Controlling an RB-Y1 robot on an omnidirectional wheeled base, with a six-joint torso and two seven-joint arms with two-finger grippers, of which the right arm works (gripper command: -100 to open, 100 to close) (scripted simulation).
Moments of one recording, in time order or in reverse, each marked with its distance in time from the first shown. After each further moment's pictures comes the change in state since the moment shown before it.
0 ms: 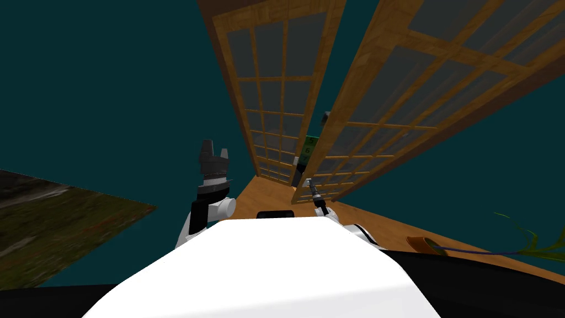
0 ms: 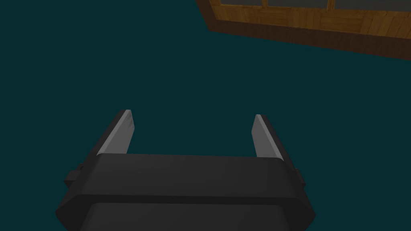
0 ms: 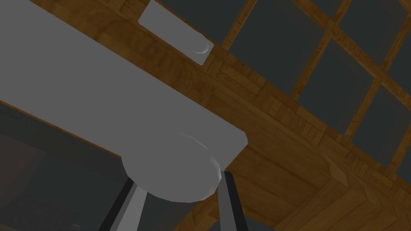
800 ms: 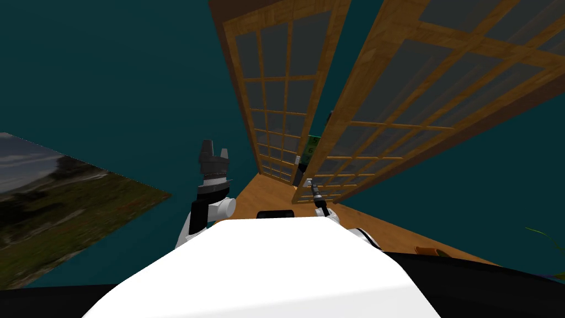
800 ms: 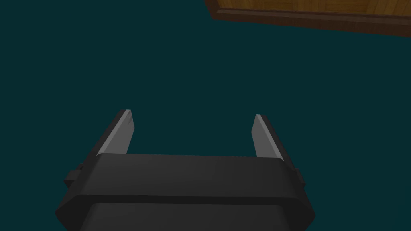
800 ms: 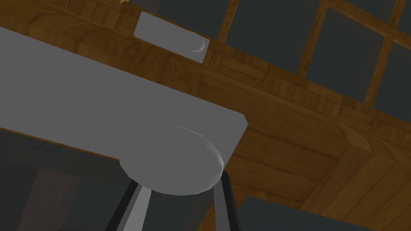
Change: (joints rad) arm 0.045 -0.006 0.011 -0.080 -0.067 0.044 -0.179
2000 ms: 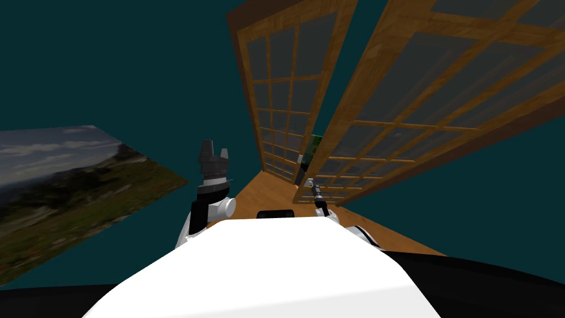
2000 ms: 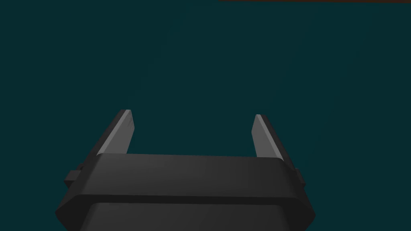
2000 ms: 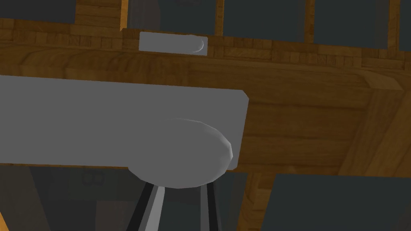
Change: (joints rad) arm -0.022 0.001 0.020 0.062 -0.091 -0.015 -0.258
